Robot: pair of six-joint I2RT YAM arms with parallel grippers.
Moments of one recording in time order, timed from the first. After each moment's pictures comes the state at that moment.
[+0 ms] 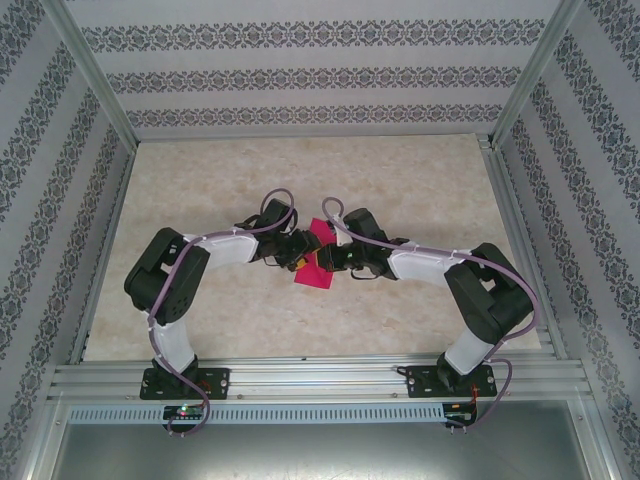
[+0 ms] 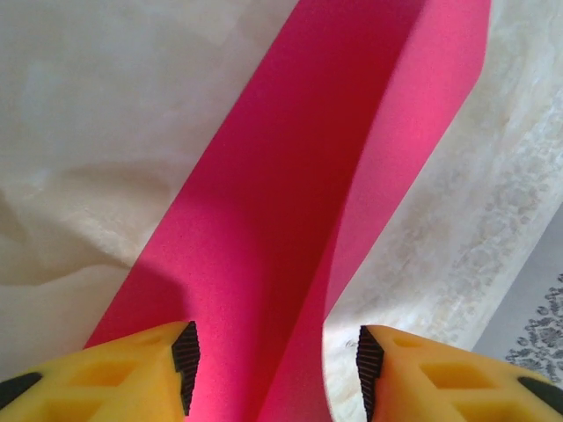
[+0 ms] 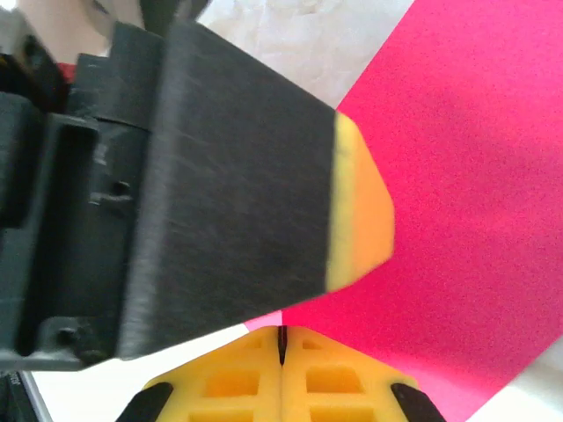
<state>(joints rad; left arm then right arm) -0.51 1.84 1.02 -0.12 0.42 -1.18 0.62 1.66 0.82 0.05 -0.43 0.53</state>
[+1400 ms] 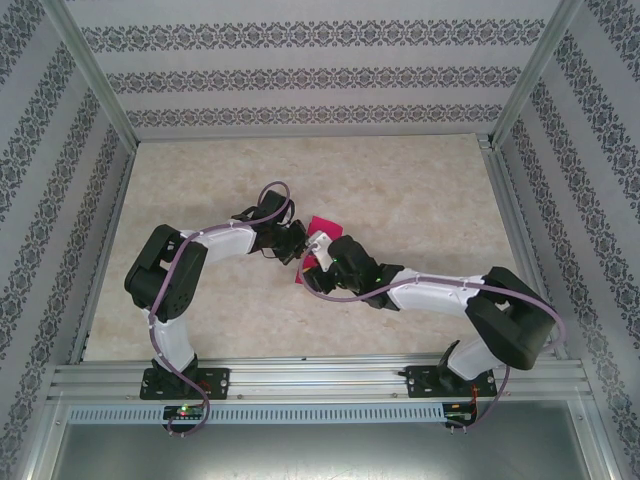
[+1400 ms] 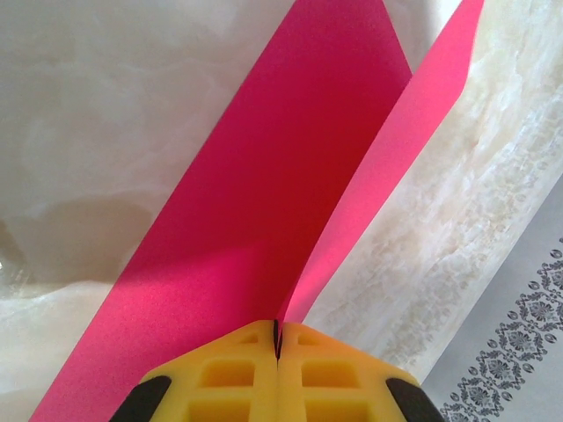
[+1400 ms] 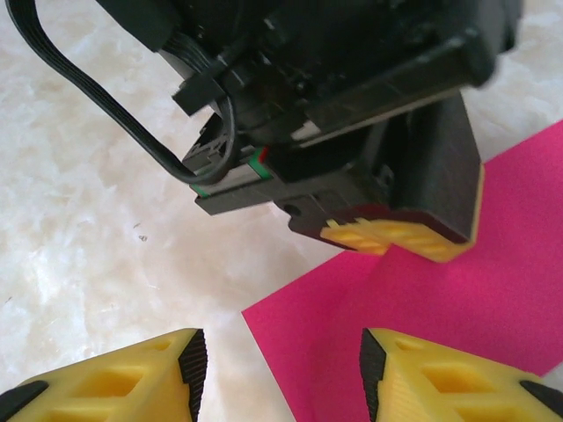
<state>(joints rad) -0.48 1.85 1.09 -0.20 0.46 -1.19 0.88 1.52 0.72 0.14 -0.03 0.12</state>
